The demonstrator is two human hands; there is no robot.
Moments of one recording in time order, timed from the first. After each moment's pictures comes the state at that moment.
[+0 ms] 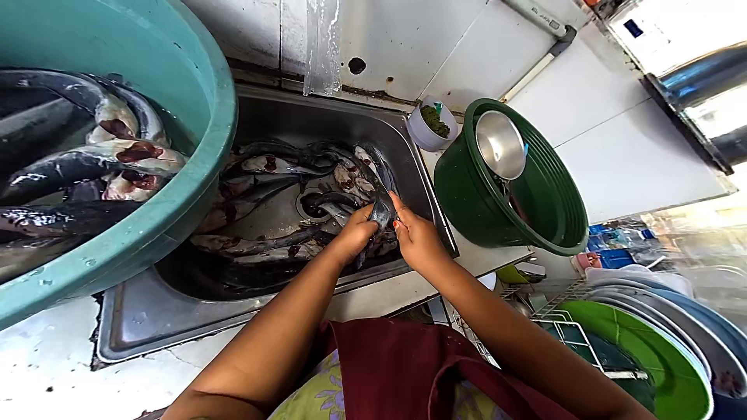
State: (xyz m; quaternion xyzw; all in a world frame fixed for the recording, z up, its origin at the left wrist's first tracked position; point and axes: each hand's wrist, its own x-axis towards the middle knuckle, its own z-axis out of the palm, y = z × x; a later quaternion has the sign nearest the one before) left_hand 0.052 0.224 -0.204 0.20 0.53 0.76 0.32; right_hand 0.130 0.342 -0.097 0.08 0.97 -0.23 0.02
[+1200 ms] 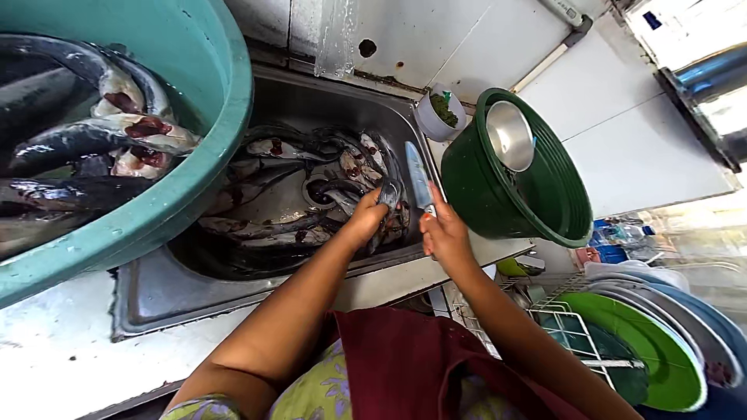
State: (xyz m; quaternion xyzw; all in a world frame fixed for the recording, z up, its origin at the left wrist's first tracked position) left_hand 0.054 0.230 -0.197 0.18 0.44 0.83 0.29; right_hand 0.160 0.357 -0.099 0.19 0.87 -0.46 -0.04
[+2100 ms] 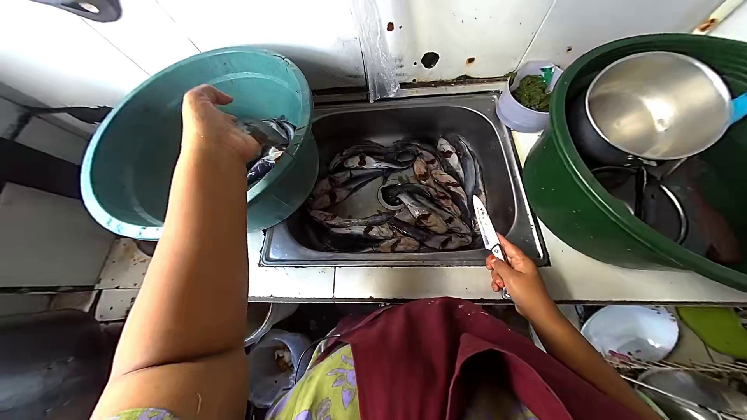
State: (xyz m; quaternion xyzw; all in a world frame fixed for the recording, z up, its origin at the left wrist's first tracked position) left_hand -0.017 0.046 0.016 -0.30 0.56 0.76 -0.13; right_hand 0.212 0.456 -0.177 0.19 0.73 -0.65 0.05
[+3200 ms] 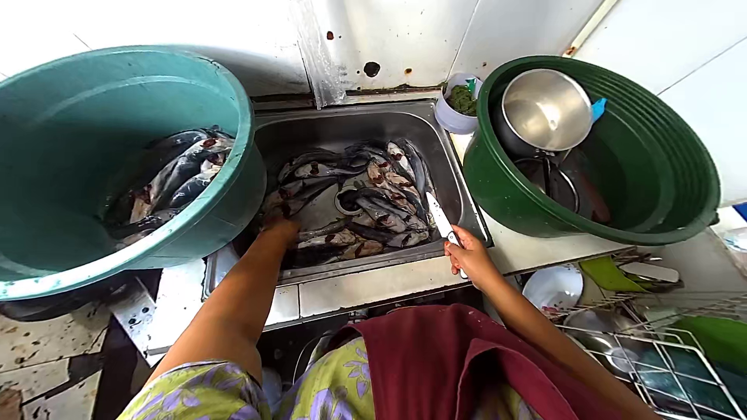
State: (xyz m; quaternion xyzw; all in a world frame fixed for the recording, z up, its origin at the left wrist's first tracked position) left_hand -0.005 0.064 -0.248 0.13 0.92 -0.14 0.35; right_hand 0.202 0.455 -0.167 0.26 0.74 -0.62 0.09
